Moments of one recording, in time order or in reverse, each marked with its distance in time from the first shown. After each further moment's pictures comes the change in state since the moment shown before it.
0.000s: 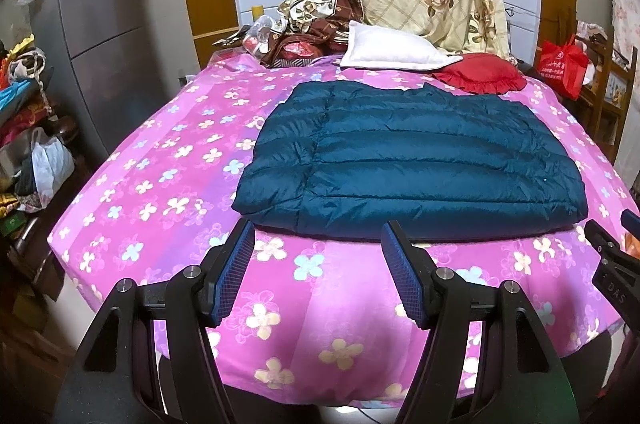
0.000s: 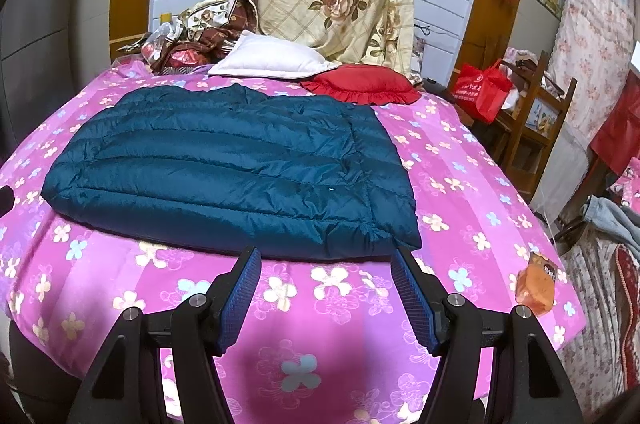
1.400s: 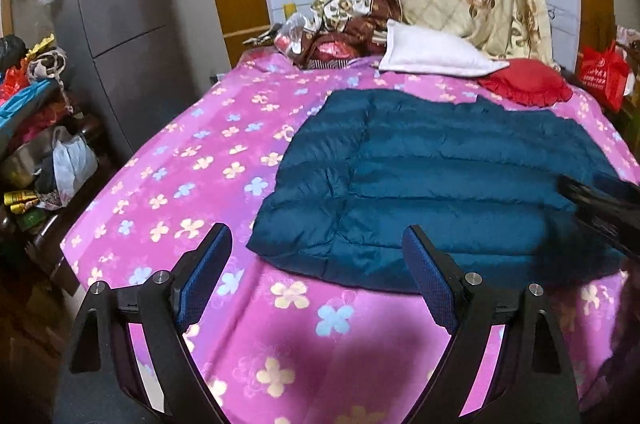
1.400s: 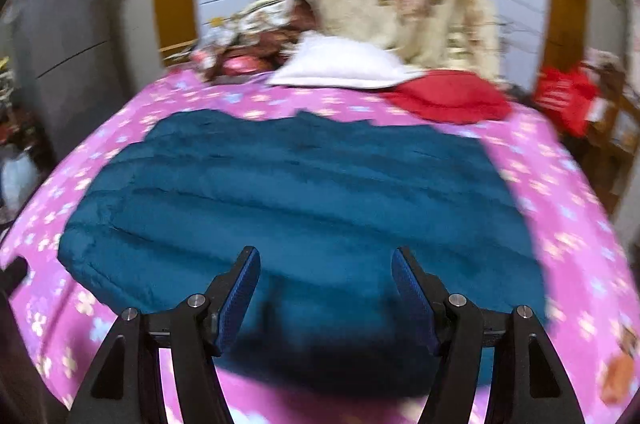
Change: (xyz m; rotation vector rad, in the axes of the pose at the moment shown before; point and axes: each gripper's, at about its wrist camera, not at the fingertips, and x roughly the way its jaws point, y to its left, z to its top) left arm 0.071 -0.002 0.035 -0.030 0.007 0.147; right arm 0.141 0.063 0.101 -0.045 0.012 0.338
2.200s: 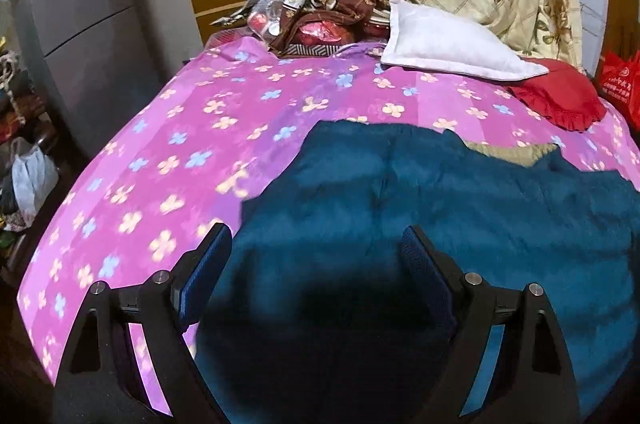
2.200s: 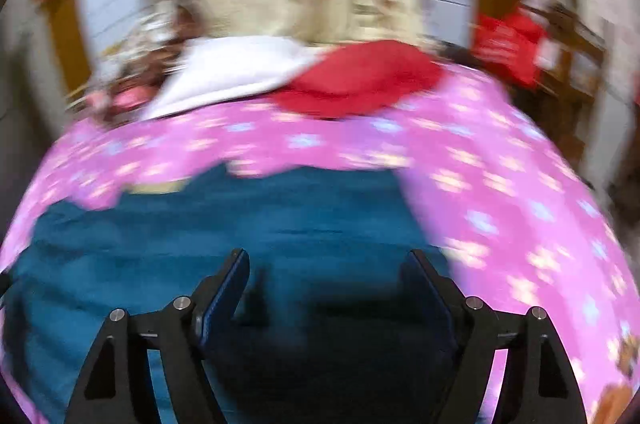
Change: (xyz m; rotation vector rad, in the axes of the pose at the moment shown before) left arm 0.184 -0.028 0.118 -0.015 0.107 -0.047; right arm 0.085 -0.131 0.073 0.220 0.057 -0.083
